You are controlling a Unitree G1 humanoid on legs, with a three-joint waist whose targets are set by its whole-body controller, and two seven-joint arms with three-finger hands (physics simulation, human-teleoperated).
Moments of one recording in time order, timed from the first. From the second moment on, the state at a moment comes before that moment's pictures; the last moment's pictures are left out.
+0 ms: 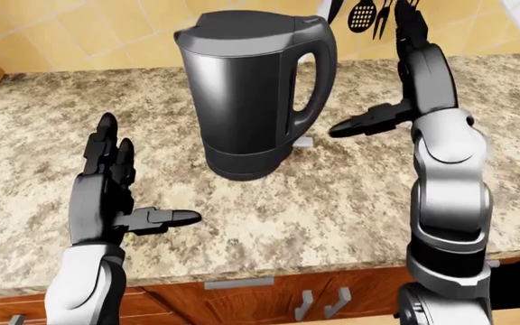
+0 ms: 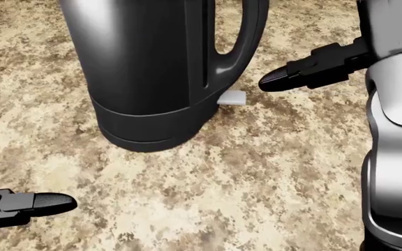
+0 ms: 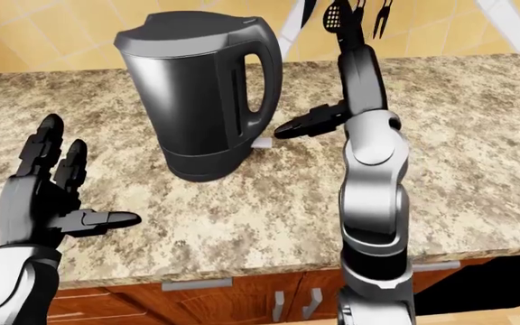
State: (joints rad) left arm -0.07 0.12 0.30 -0.71 -0.11 0.58 -0.08; right arm -0.75 -0.25 -0.08 -0.33 -0.46 0.74 0.25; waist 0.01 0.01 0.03
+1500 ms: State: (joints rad) left arm -0.07 0.13 0.31 -0.71 -0.12 0.58 -0.08; right arm -0.88 -0.18 -0.03 0.05 -0.62 0.52 0.26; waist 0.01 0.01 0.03
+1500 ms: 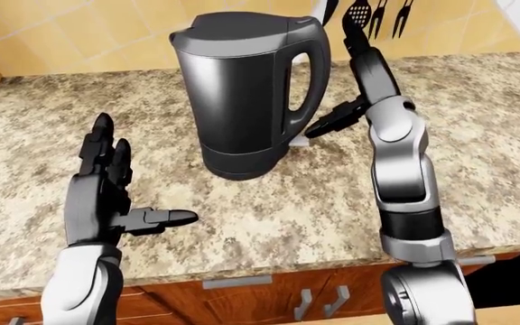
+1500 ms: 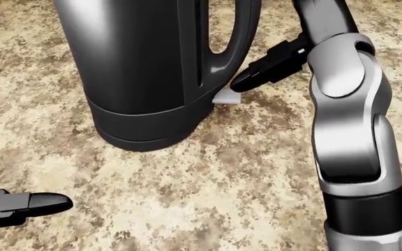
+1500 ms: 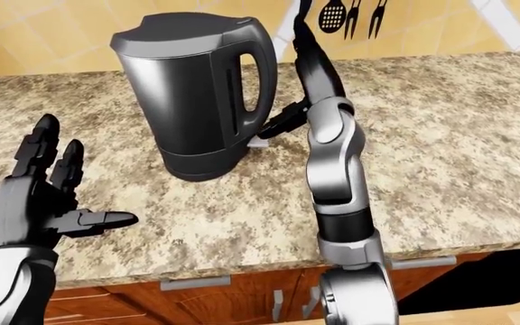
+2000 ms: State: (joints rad) left arm -0.06 0.13 0.31 -0.69 -0.12 0.56 -0.09; right arm -0.90 -0.16 -0.02 0.27 -0.59 0.39 0.17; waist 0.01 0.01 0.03
